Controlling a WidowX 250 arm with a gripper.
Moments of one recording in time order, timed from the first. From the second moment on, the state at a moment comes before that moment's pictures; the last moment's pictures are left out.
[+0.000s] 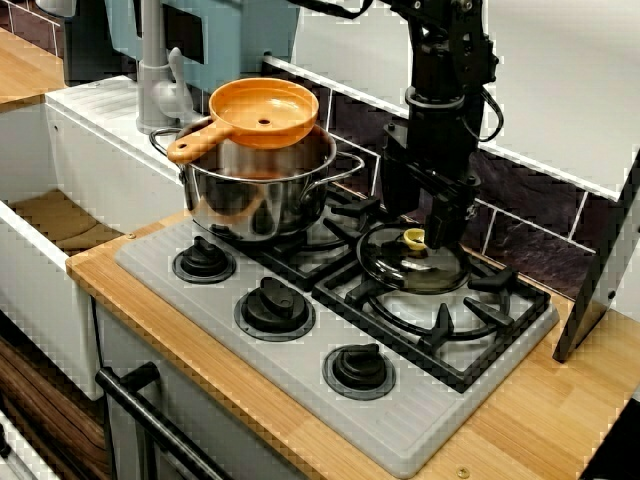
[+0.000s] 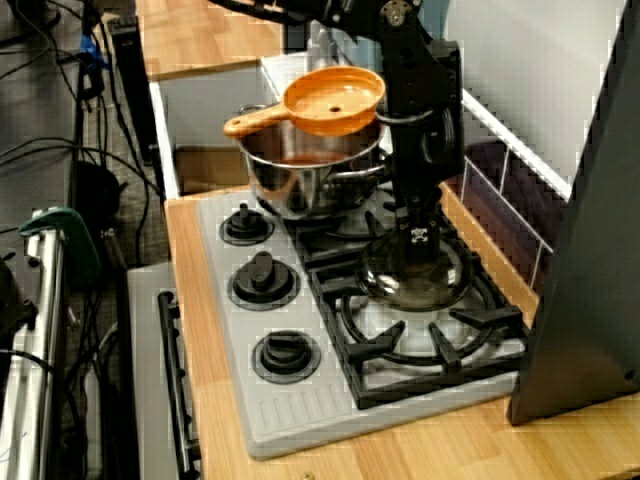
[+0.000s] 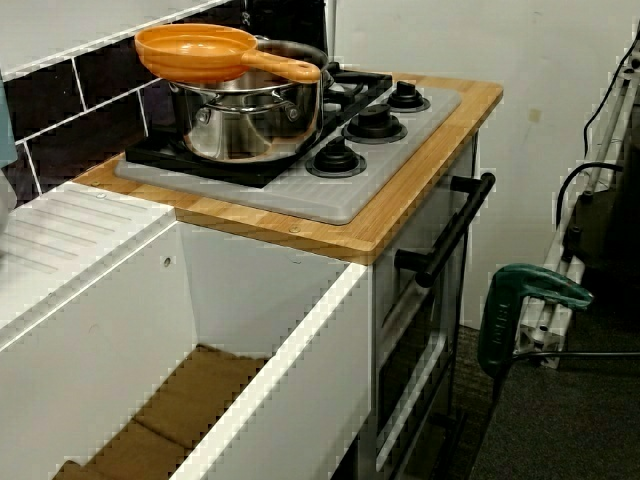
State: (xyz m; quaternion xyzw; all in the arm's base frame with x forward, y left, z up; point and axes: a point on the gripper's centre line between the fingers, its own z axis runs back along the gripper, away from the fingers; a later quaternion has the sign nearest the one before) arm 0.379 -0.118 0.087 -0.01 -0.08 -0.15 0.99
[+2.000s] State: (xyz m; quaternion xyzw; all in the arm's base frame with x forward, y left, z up) arm 0.373 -0.118 0.069 0.00 -0.06 -0.15 0.99
